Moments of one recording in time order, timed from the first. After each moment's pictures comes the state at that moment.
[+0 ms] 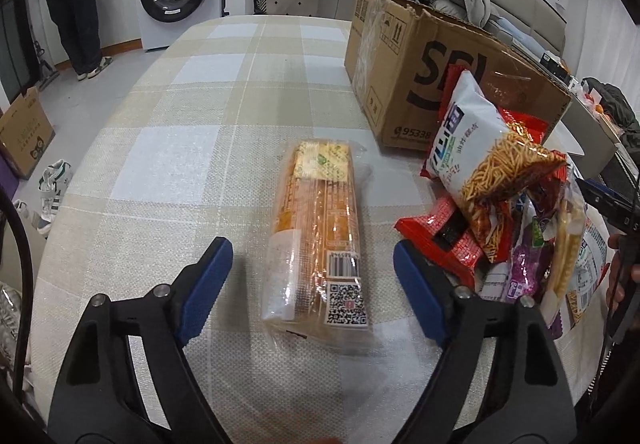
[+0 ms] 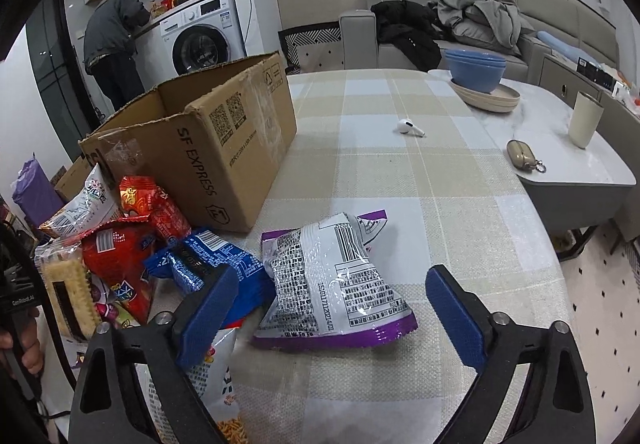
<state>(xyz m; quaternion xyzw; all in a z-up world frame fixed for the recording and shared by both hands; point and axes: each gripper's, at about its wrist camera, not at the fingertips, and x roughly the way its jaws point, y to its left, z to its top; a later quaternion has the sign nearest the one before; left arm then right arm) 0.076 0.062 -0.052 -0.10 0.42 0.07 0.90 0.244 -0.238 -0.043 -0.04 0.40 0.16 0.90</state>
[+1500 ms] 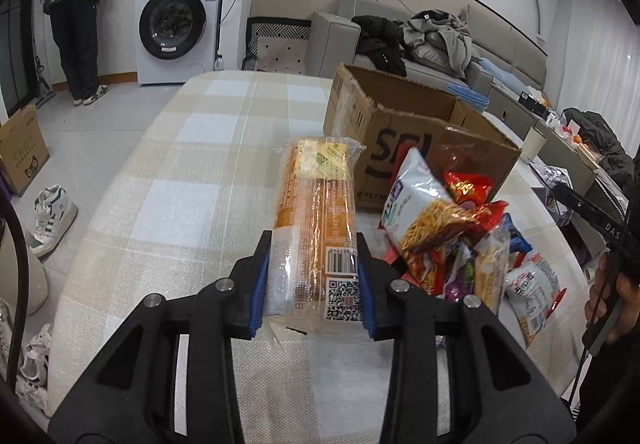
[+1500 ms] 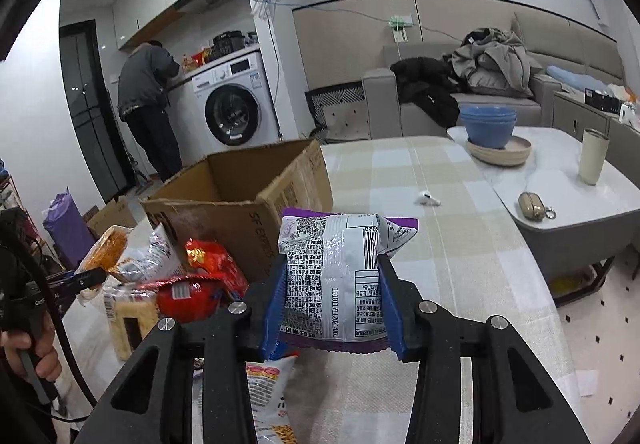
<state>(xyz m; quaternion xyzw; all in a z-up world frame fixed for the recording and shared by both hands) 0.034 0.052 0.009 -0.11 0.33 0.06 0.93 0.205 -0.245 0.003 0.01 0.29 0.21 0.93</state>
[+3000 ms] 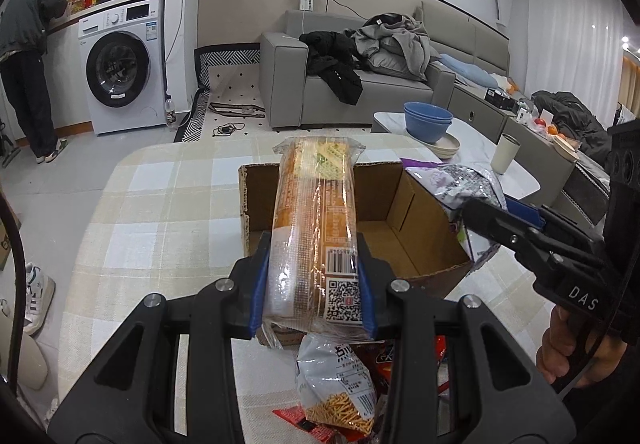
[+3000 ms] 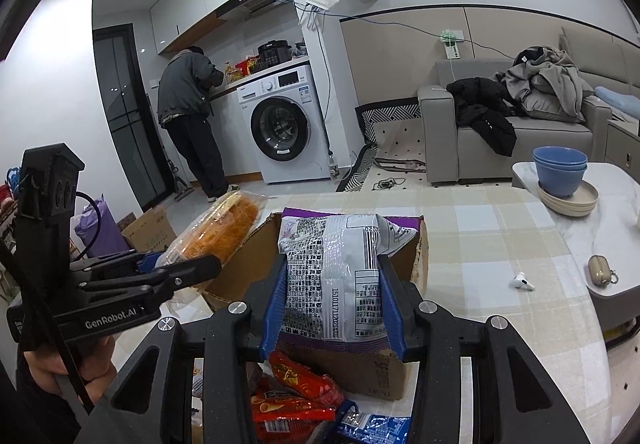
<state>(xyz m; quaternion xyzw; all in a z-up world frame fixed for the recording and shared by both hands) 0.172 -0.011 0.108 -0.06 0.32 -0.01 0.95 0.265 -0.132 0.061 0.01 0.27 0.30 0.92</state>
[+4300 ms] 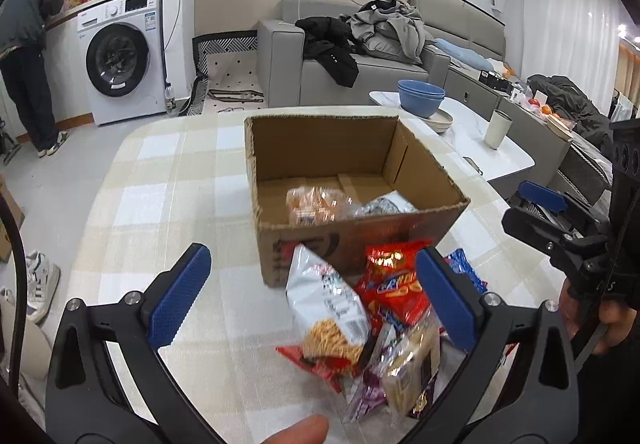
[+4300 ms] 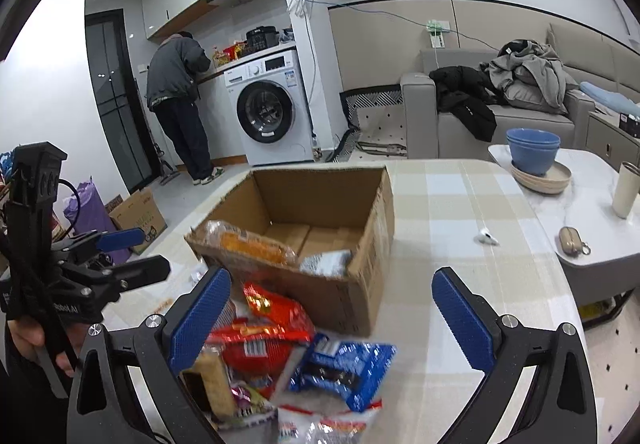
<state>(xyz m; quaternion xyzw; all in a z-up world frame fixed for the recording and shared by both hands) 0.114 -0.009 0.079 -0.05 0.34 -0.01 0.94 0.220 -0.178 0.040 -0.01 0.29 0.26 0.92</state>
